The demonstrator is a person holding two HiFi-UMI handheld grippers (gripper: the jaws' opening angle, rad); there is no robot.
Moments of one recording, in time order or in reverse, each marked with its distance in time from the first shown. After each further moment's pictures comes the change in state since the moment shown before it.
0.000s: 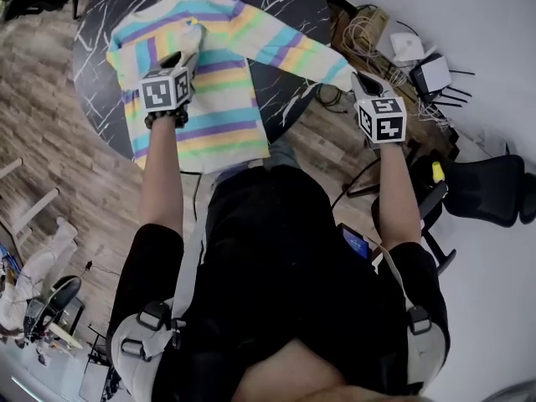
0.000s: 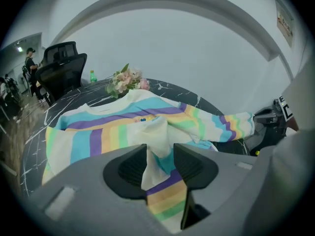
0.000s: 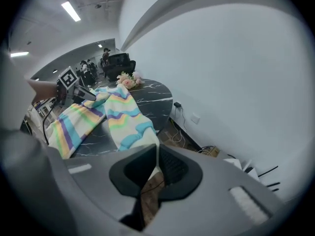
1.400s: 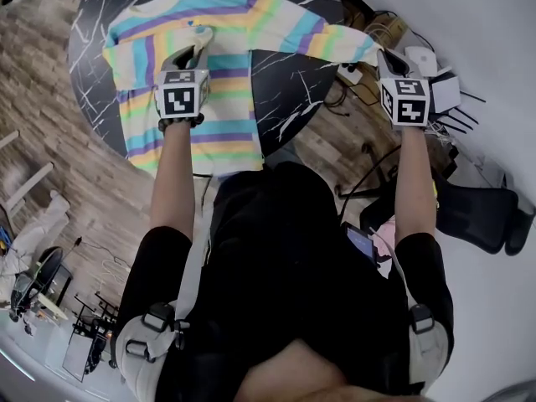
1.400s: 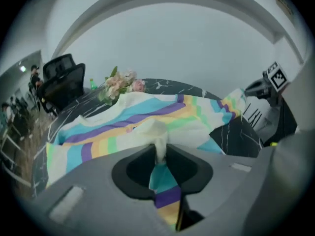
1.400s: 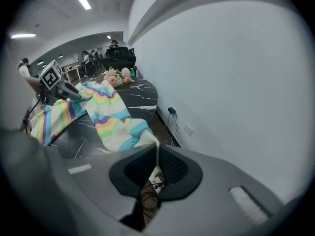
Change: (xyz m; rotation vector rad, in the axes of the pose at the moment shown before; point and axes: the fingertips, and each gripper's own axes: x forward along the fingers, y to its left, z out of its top) left arm 0.026 -0.012 0.022 0.079 0.017 0.147; right arm 0.068 -0.090 0.073 -0.150 0.006 -0.034
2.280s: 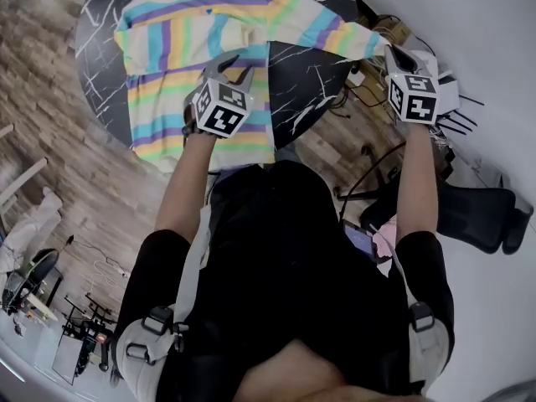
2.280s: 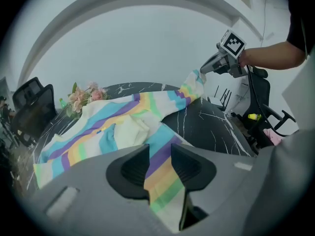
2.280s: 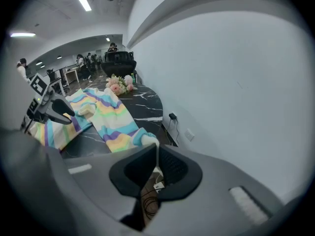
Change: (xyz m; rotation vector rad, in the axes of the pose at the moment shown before) left arm -0.020 -0.085 -0.031 0.326 -0.021 -0.194; right arm -0.017 0.028 0.034 0.014 -0.036 -0.026
